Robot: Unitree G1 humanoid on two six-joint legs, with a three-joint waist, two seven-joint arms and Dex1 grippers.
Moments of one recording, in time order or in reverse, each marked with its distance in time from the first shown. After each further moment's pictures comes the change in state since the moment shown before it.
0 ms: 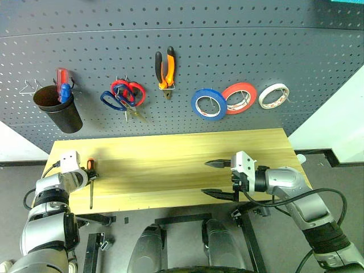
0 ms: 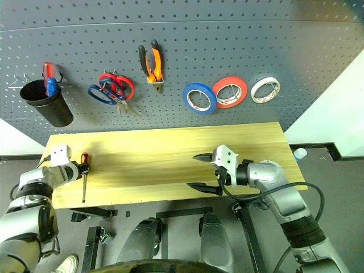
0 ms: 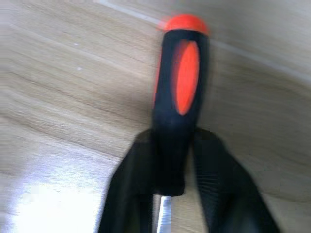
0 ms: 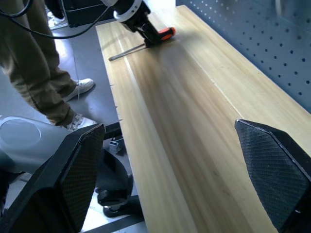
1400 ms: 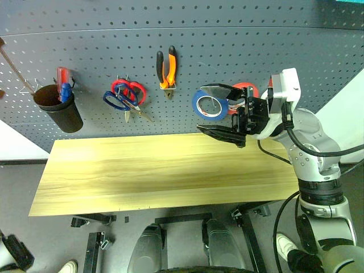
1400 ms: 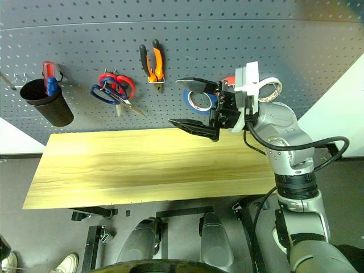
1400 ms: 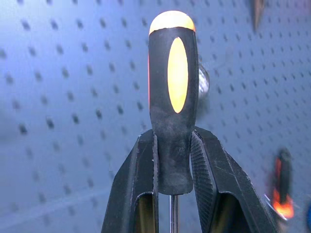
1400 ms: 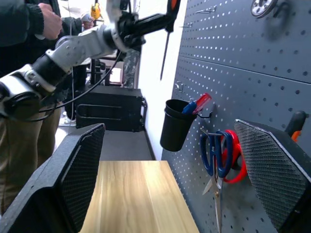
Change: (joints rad) left arm 0.109 0.319 0.378 -1.041 -0.535 -0.314 -0.449; right arm -0.445 0.105 -0.195 -0.047 0.384 0.119 0.005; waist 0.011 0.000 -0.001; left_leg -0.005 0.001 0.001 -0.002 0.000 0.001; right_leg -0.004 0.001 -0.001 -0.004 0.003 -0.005
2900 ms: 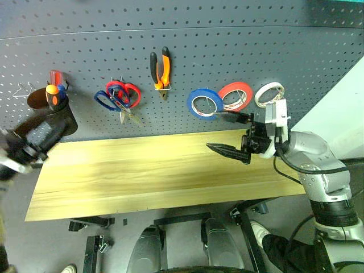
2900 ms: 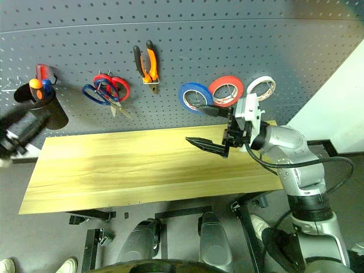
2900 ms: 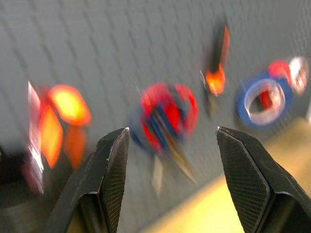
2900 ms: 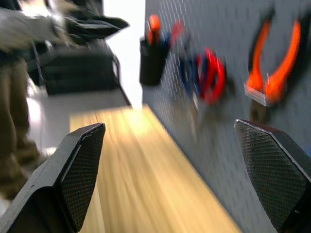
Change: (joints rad) left arm 0.656 -0.254 -0.102 -0.253 0.149 -0.123 -0.149; right arm 0.281 -0.115 -0.009 -0.006 -0.182 -0.069 -0.033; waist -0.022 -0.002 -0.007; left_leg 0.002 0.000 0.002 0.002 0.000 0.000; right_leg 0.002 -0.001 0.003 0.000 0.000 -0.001
